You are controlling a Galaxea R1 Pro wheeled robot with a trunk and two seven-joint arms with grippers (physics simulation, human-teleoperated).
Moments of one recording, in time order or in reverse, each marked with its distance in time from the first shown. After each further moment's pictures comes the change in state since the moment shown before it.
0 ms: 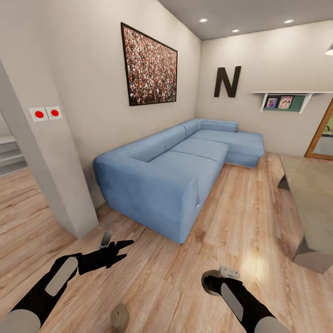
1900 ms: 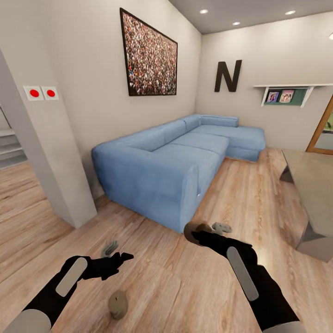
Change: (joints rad) left arm 0.000 -0.058 -0.018 0.000 -0.011 -0.014 0.473; right arm 0.086 -0.005 -0.093 -0.813 -0.019 0.390 0.075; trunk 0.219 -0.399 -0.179
